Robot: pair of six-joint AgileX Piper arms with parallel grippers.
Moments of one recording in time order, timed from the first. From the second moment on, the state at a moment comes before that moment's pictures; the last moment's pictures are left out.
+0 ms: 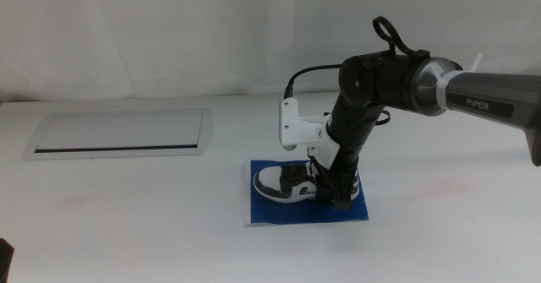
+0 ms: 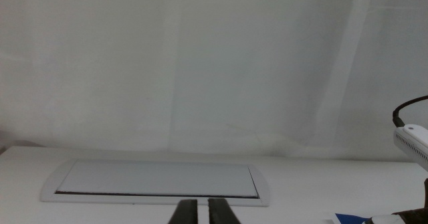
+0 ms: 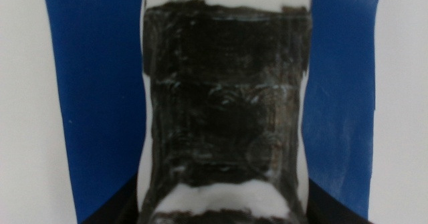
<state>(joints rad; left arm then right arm) -0.05 0.01 0.00 0.13 0.14 -0.25 0.61 2.20 -1.66 0.17 0.98 -1.14</state>
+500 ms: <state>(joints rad) -0.05 0.01 0.00 0.13 0.14 -0.25 0.61 2.21 -1.67 0.15 0.99 -1.08</state>
